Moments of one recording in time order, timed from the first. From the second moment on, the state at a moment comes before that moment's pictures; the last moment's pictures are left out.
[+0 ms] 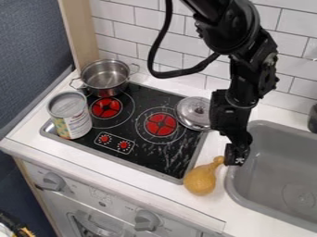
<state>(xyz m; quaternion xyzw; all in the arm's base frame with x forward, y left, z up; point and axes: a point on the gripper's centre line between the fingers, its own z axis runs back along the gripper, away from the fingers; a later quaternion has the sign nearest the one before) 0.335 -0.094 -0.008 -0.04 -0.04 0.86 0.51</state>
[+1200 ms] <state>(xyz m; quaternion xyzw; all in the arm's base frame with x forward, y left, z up) 0.321 -0.076 -0.052 -0.06 -0.03 0.95 0.29</state>
